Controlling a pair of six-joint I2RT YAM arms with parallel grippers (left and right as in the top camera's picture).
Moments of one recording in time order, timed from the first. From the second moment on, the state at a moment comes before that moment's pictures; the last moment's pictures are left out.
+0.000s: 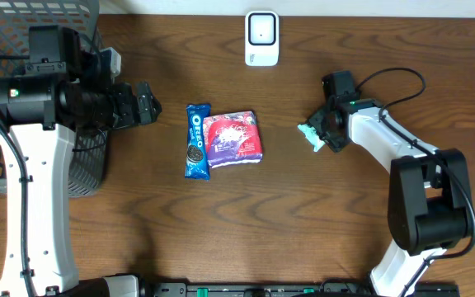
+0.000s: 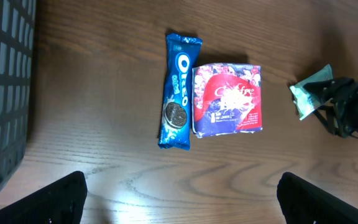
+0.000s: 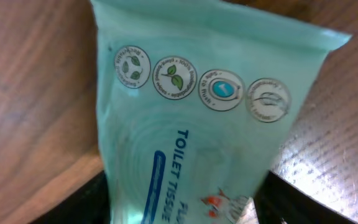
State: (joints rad) left arm 0.07 1.50 1.70 -1.38 0.33 -0.14; right arm 0.21 1.93 1.20 -0.53 0.05 1.01
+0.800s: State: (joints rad) left arm 0.07 1.50 1.70 -1.38 0.33 -0.14; right arm 0.21 2.00 1.33 -0.46 0.04 0.63
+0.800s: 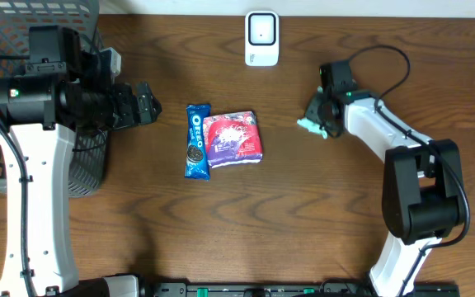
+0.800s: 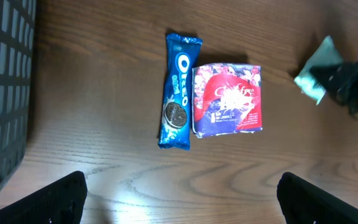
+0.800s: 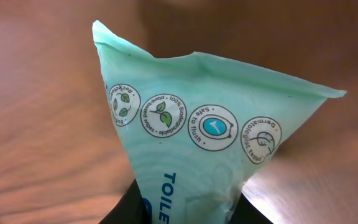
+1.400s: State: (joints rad) left arm 0.07 1.50 1.70 -1.38 0.33 -0.14; right arm 0.34 2.01 1.47 0.12 -0.01 0.51
